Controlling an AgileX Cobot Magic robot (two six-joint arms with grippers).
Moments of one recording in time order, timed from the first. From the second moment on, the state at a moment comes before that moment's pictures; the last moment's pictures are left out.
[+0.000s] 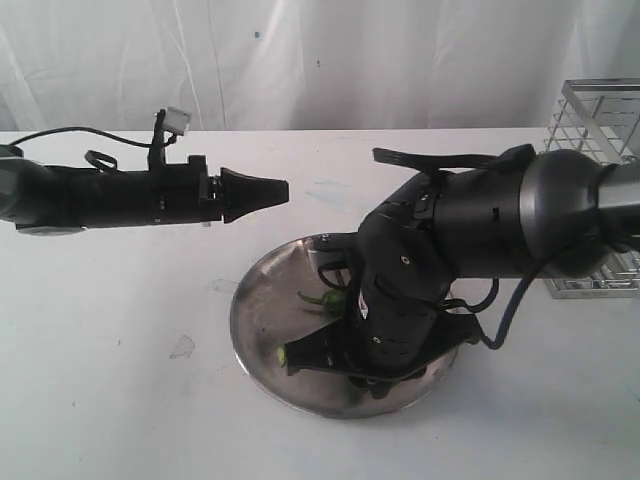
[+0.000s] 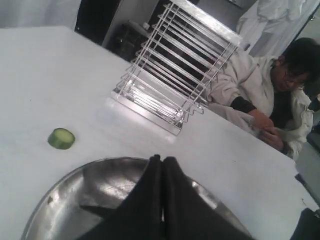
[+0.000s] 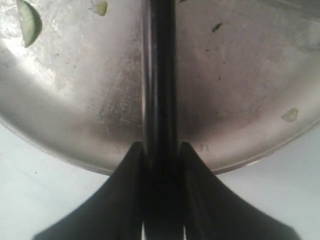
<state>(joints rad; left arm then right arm) -0.08 2.19 -1.30 -1.79 1.31 1.95 0.78 1.76 -1.04 -0.10 0.73 0.62</state>
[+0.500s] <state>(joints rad) -0.13 2.33 -1.38 -1.79 1.31 1.87 0.78 1.76 -1.04 -0.08 0.76 0.60</state>
